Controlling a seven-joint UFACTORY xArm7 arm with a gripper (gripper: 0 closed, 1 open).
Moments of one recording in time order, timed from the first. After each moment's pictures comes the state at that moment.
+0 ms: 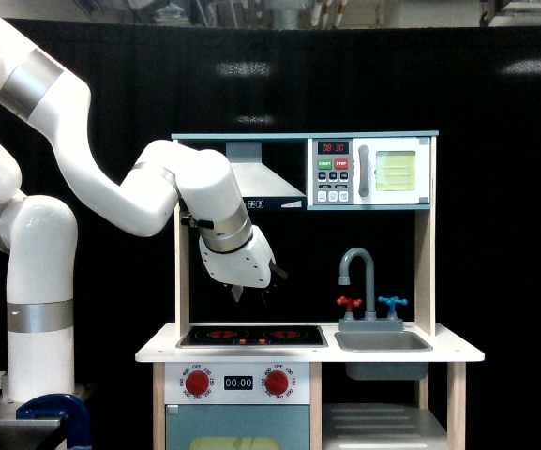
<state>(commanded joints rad) 0.93 -0.79 -1.26 0.38 0.32 0.72 -1.73</state>
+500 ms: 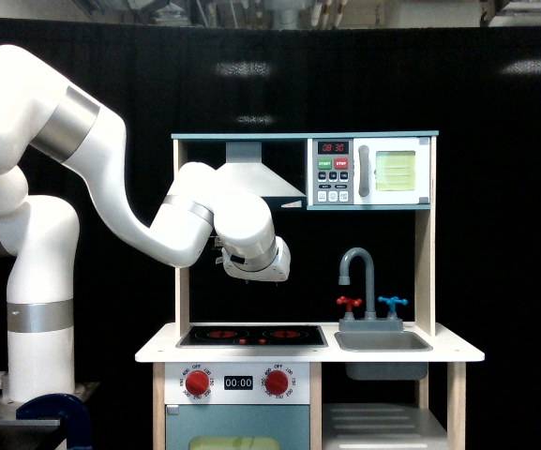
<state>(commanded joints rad) 1.19 -0.97 -1.50 0.45 0.37 0.77 -1.87</state>
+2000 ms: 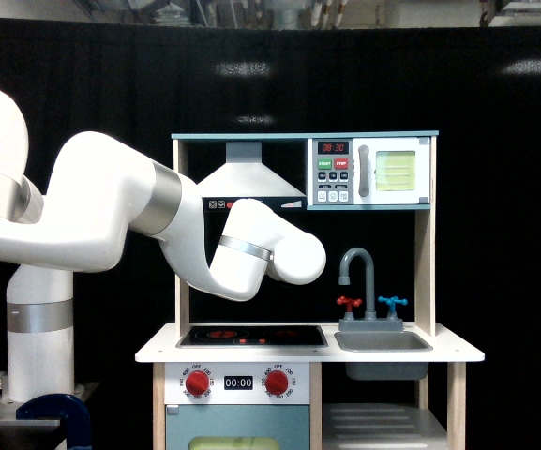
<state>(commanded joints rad) 1.64 -1.28 -1.69 0.67 0.27 0.82 -1.89</state>
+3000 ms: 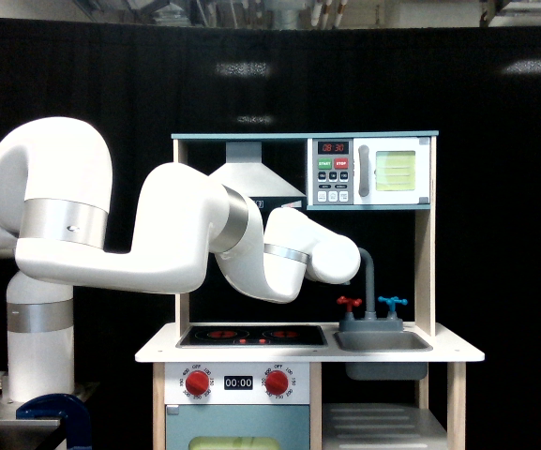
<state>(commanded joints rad) 1.92 -1.38 -1.73 0.86 0.20 0.71 -1.82</state>
